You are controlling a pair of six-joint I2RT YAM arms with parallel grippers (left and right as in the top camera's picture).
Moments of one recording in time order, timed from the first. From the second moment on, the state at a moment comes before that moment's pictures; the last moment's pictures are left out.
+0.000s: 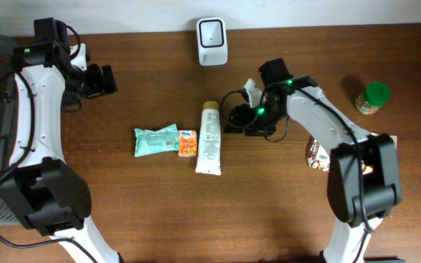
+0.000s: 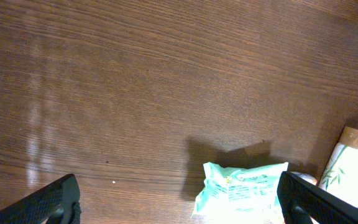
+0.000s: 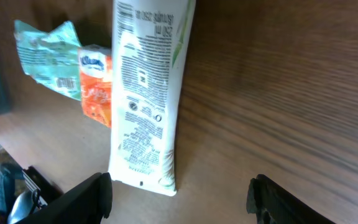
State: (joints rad) left arm 0.16 2.00 1.94 -1.21 0.13 -0.08; right arm 0.27 2.00 1.47 -0.86 -0.60 0.20
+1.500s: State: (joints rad) left arm 0.16 2.00 1.94 -1.21 0.13 -0.08; right arm 0.38 1.76 1.22 -0.38 -0.72 0.40
